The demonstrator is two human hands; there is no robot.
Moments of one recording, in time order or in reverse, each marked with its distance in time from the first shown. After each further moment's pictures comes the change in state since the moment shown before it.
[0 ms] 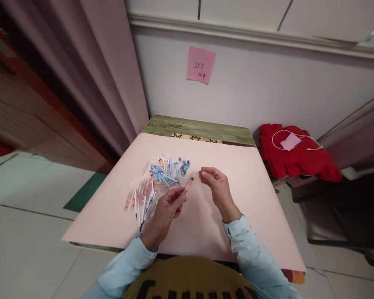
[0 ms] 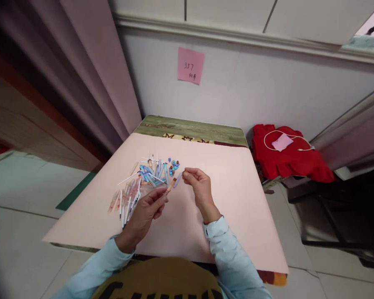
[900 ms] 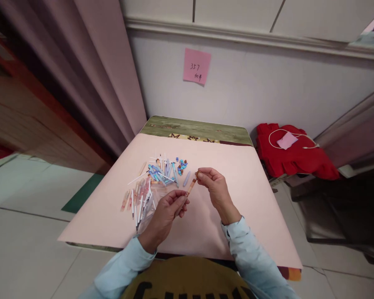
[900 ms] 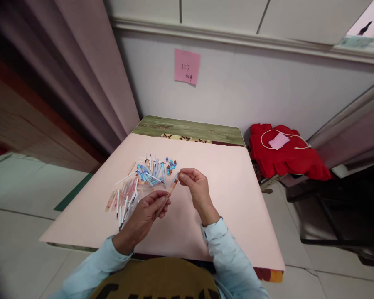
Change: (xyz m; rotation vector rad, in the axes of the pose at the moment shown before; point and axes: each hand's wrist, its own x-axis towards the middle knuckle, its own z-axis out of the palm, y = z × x) left_hand -0.011 0.001 0.013 -0.017 -0.081 -0.017; right_hand -0.013 -0.013 -0.002 -0.007 -0.061 -0.010
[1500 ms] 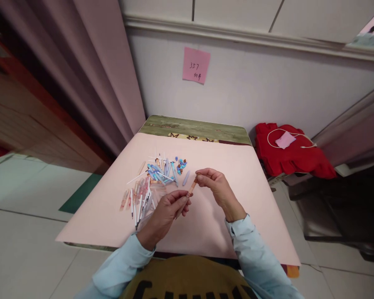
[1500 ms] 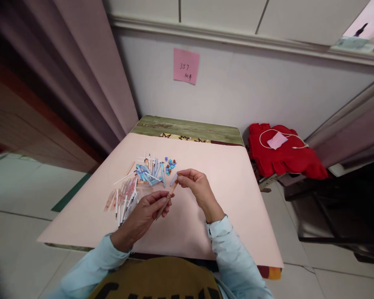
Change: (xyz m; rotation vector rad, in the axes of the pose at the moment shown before) left_hand 0.001 0.005 -0.002 0.044 -0.144 -0.013; right_hand -0.001 -0.016 -0.008 -0.106 -0.178 0.061
